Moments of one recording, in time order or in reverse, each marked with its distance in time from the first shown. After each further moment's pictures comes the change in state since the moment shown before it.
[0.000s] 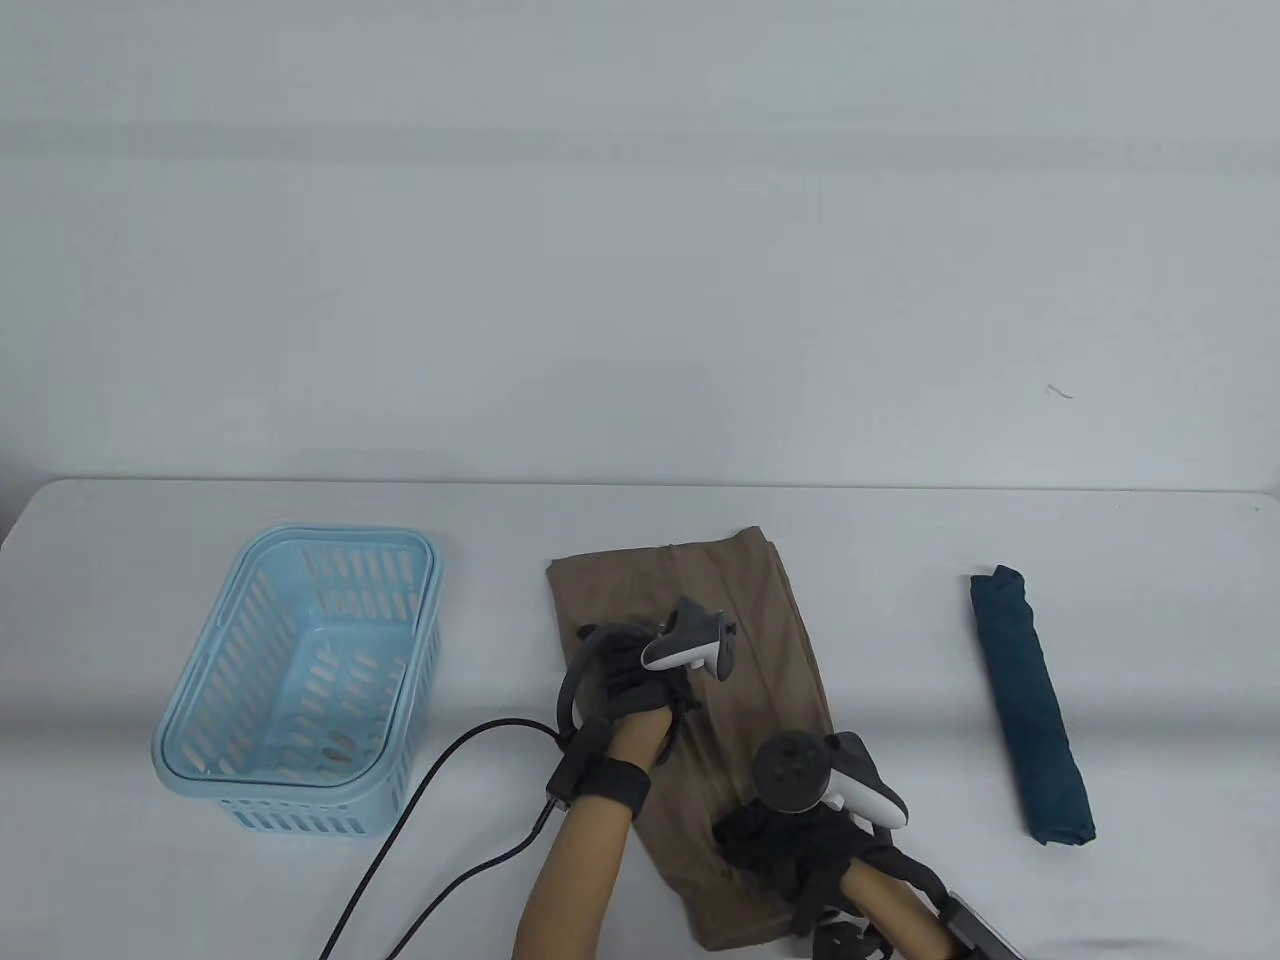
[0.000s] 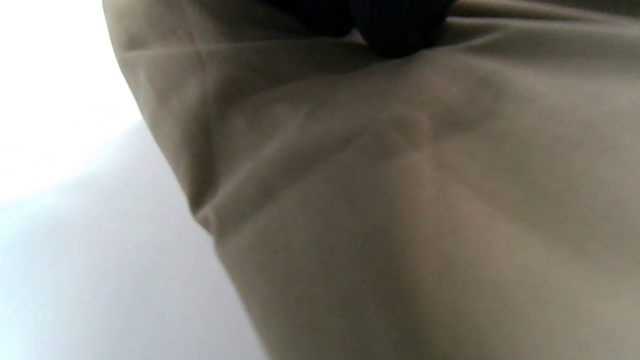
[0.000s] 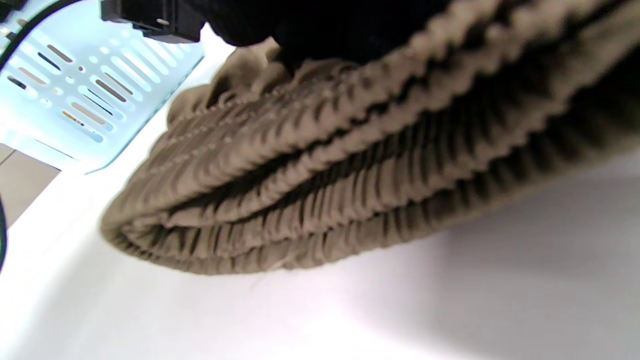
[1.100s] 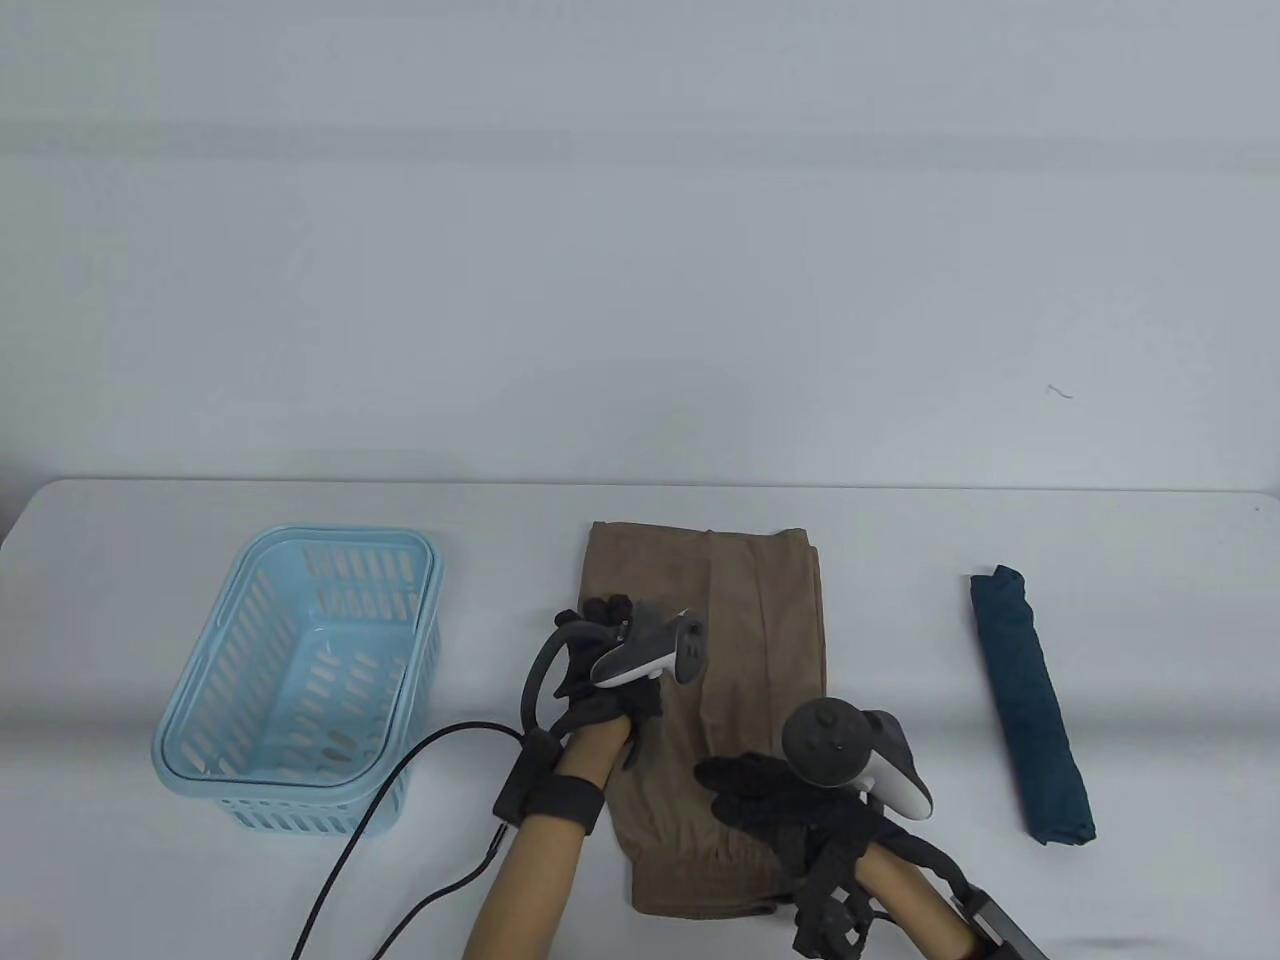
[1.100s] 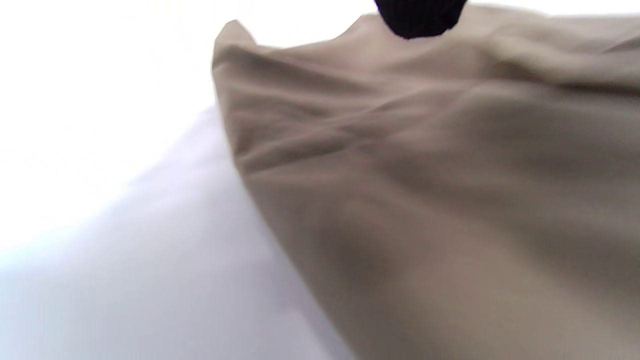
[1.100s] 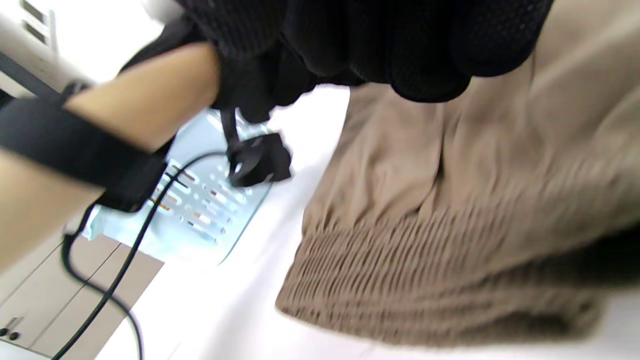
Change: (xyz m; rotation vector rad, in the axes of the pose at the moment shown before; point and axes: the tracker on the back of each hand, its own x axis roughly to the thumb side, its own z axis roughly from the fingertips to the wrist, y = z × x) left_hand -0.034 -0.004 0.060 0.288 -0.133 0.135; right_hand 0.028 -0.041 0.046 -0.262 -0.177 -0.088
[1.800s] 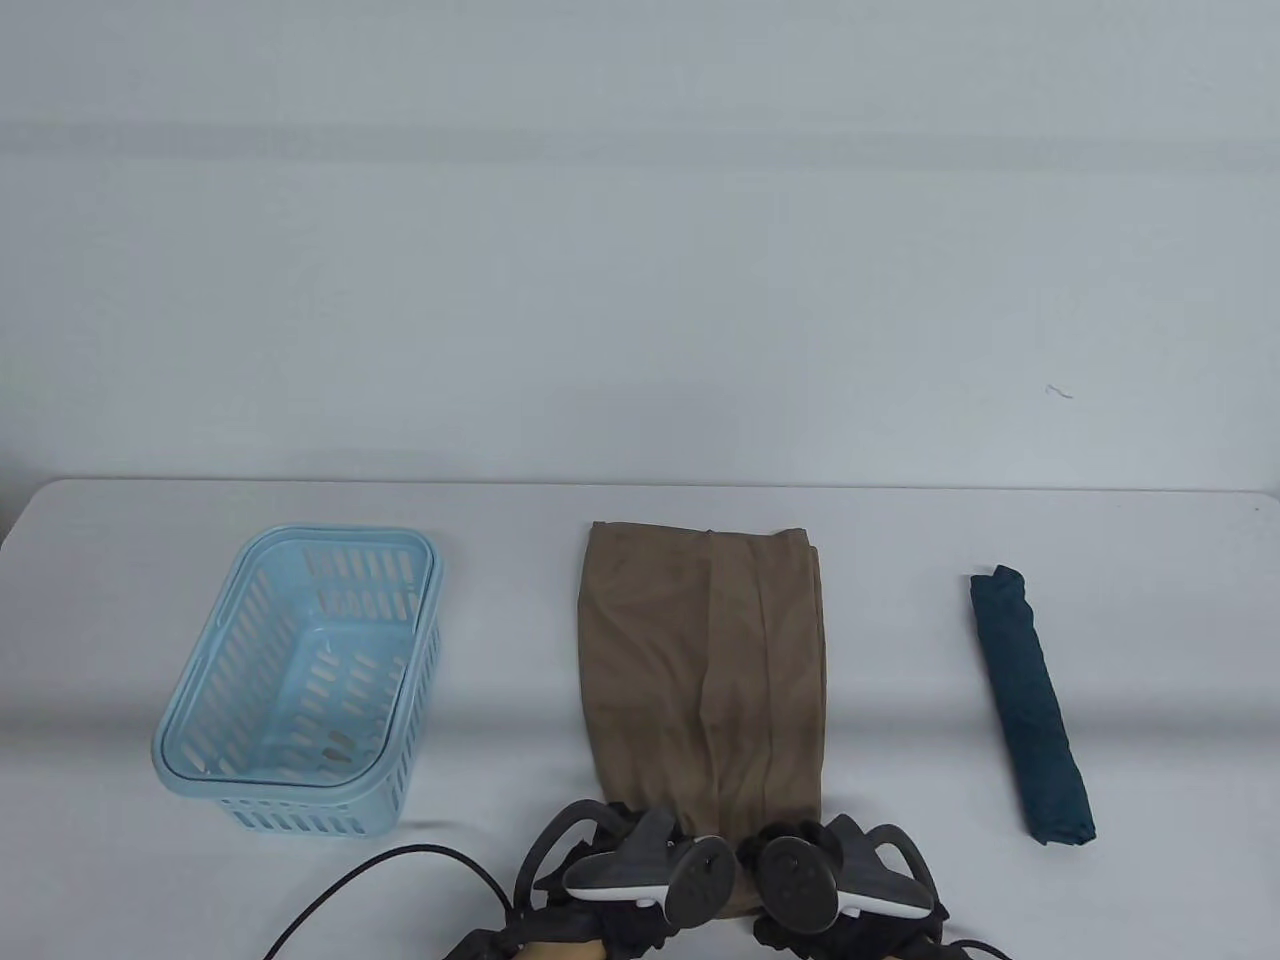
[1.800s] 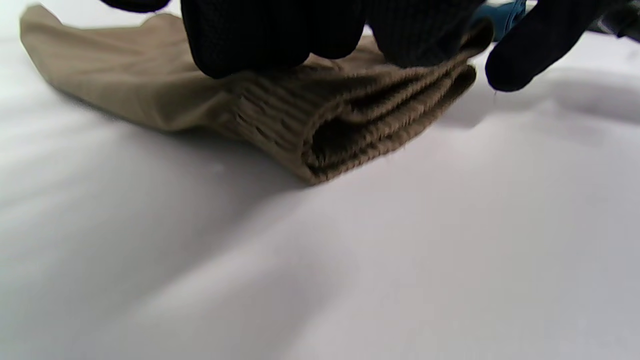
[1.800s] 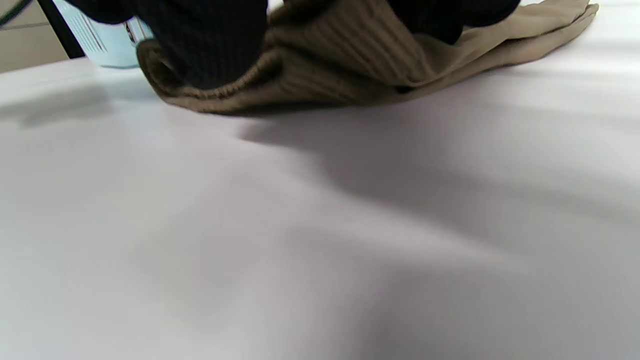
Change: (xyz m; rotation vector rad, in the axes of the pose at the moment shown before) left_hand 0.066 -0.059 0.142 -0.054 -0.416 -0.094; right_hand -0.015 0.069 0.033 0.133 0.021 0.644
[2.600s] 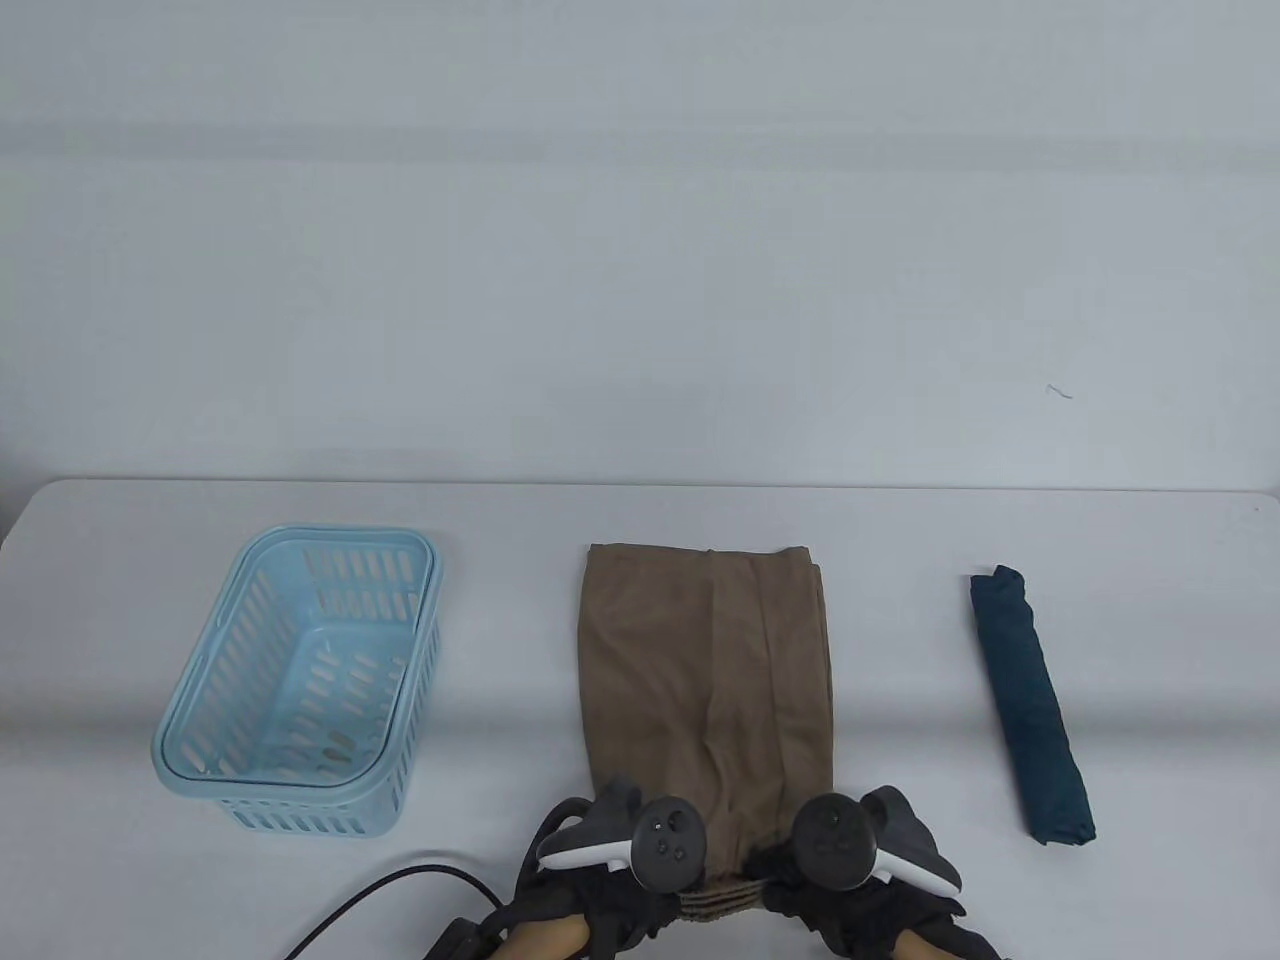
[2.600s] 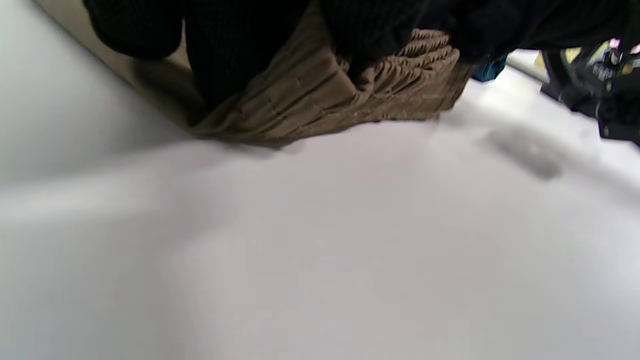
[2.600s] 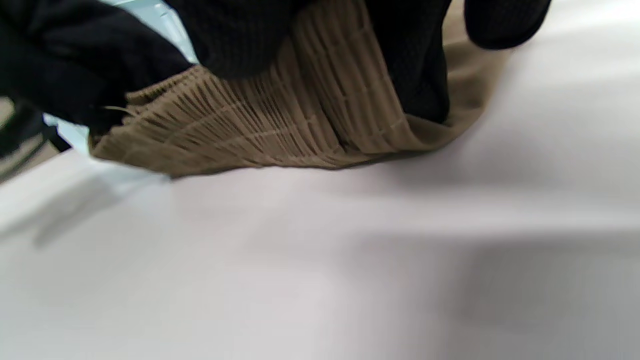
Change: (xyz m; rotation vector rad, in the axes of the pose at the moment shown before) left_hand -0.024 -0.006 -0.003 -0.016 -0.094 0.368; right_hand -0.031 -0.012 0.004 -0.004 0.076 -0.379
